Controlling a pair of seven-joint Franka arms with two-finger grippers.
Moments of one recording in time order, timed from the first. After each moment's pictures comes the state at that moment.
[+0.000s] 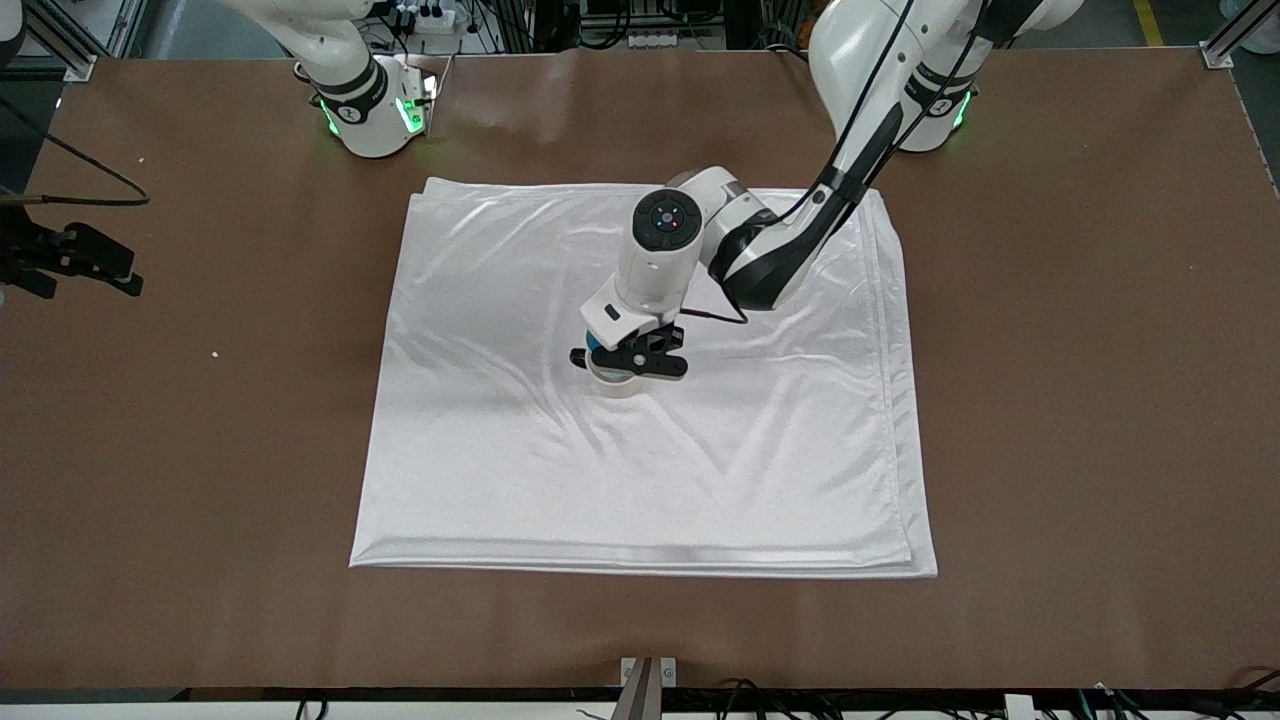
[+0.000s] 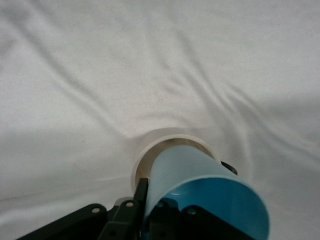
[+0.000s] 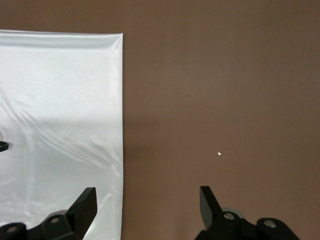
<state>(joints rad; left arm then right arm) -0.62 0.70 -0.24 -1.46 0.10 2.27 -0.75 -0.13 0.02 0.08 -1.56 -0.01 1.60 -0.06</state>
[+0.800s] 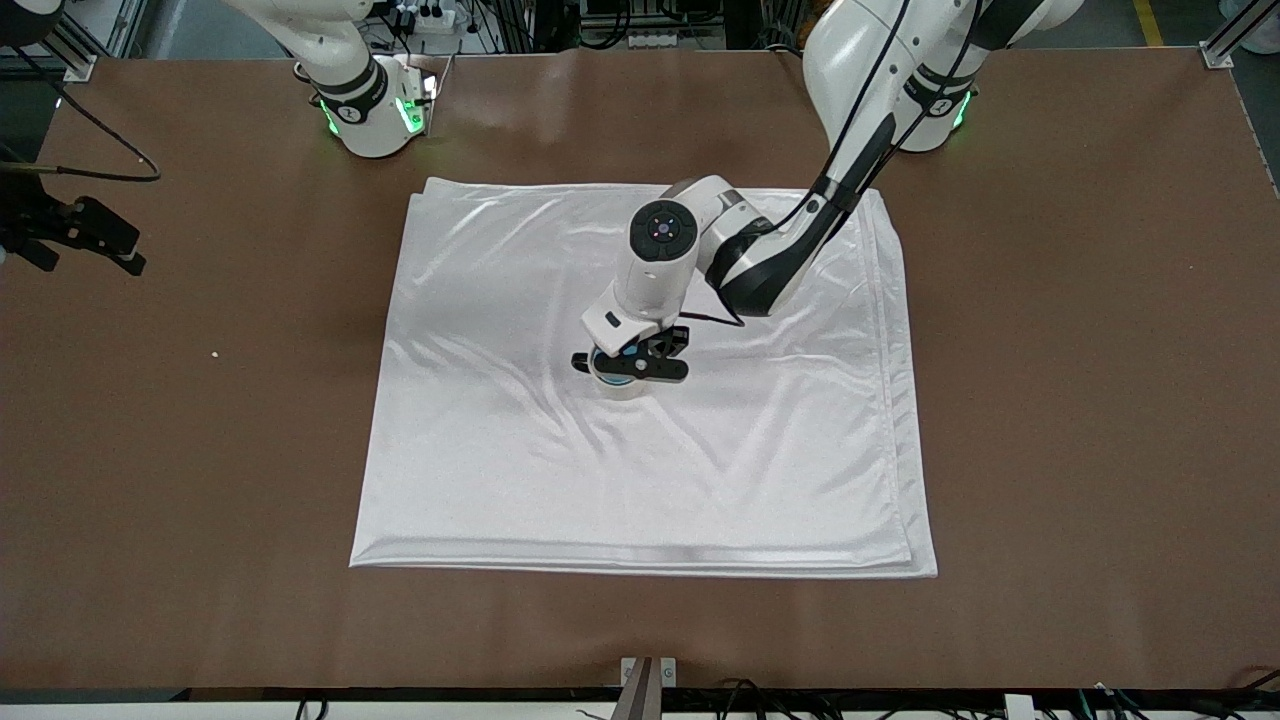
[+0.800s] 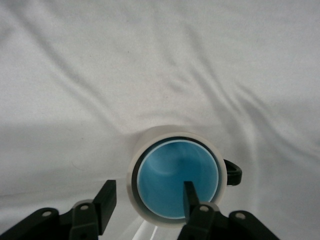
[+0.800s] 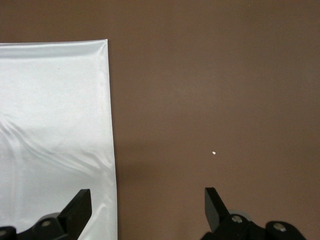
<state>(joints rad) -0.62 0.72 -0.23 -1.44 0.10 2.27 -0.78 -0.18 -0.13 0.08 -1.80 -0.01 1.75 -0.04</state>
